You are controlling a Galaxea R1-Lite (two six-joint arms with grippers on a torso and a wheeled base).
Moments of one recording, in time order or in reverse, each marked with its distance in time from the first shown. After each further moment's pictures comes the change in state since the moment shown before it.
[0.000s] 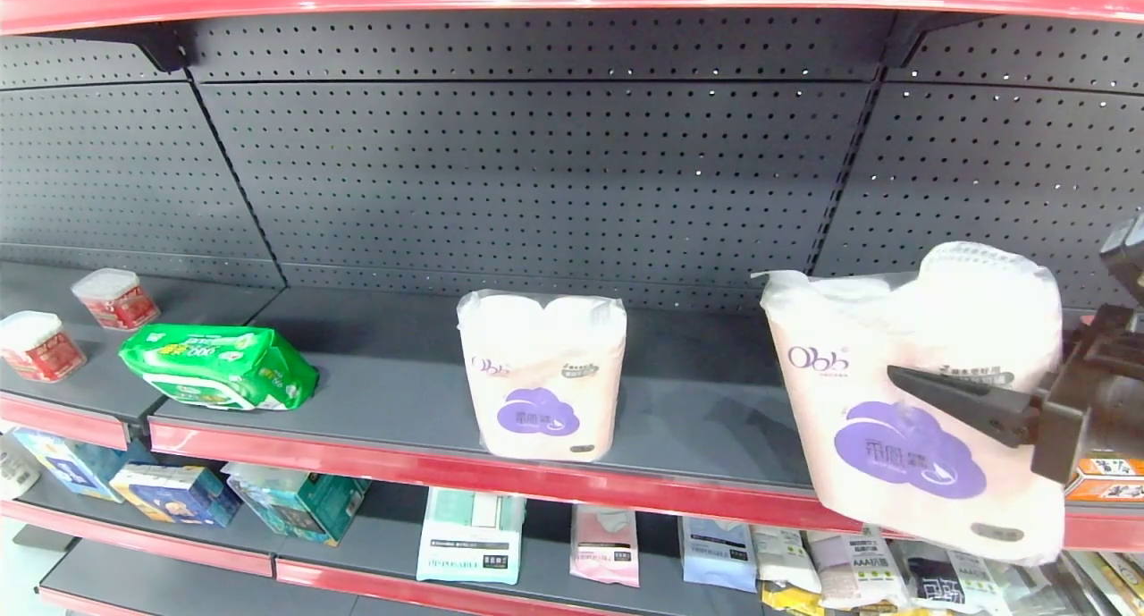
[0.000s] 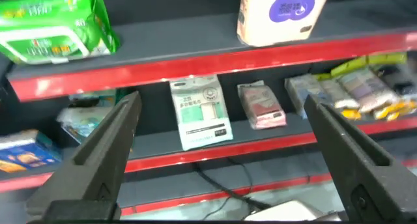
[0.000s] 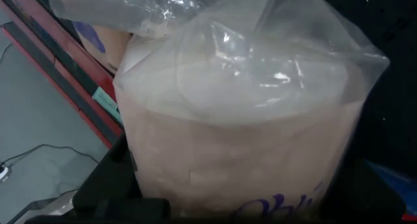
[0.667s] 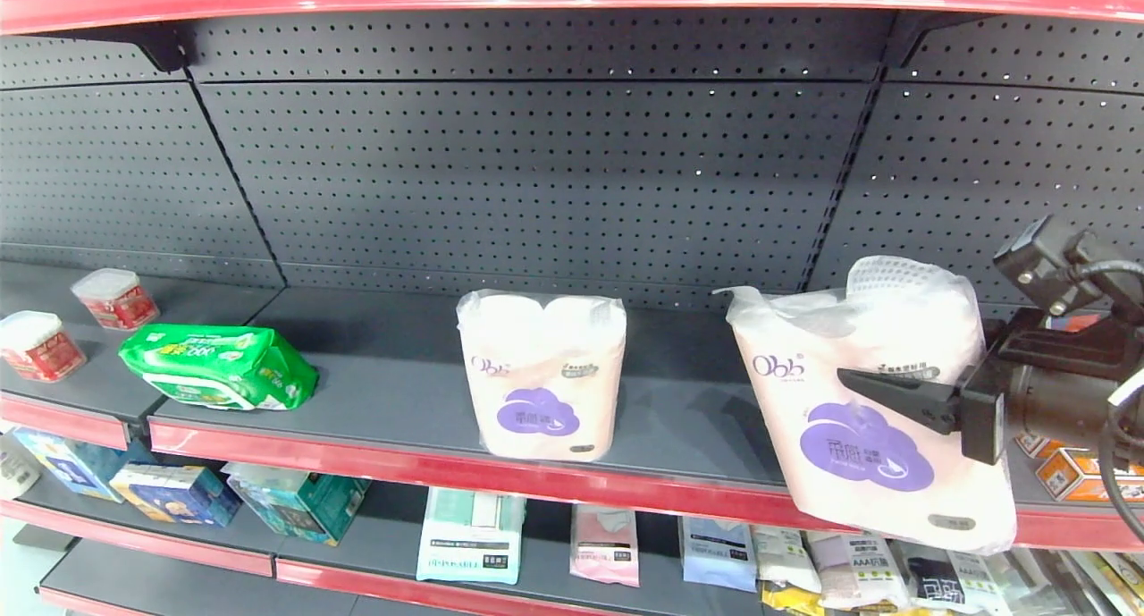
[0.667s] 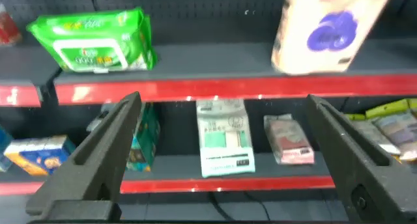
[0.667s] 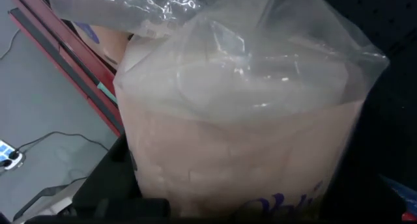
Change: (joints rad) left arm 0.002 -0.072 0.166 -0.230 0.154 -0.024; right arm 0.010 0.128 -0.024 -0.018 0.005 0.006
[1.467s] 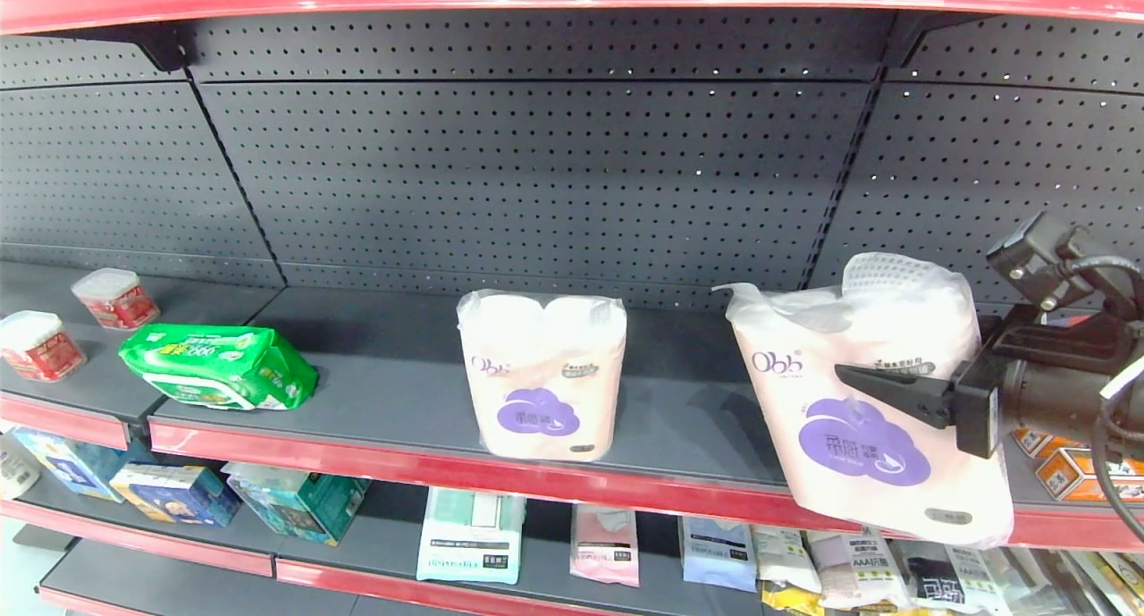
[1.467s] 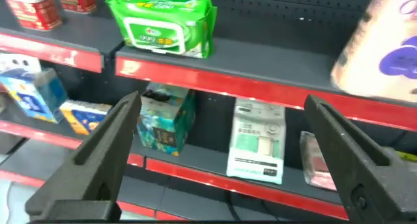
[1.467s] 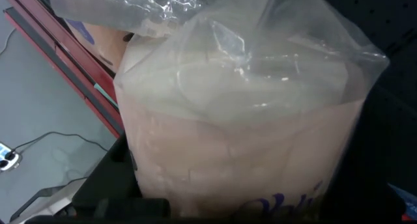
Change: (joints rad) left arm 0.027 0.003 0.004 -0.001 0.172 -0.070; right arm -0.005 0.013 -0.009 0.001 -0.005 -0.005
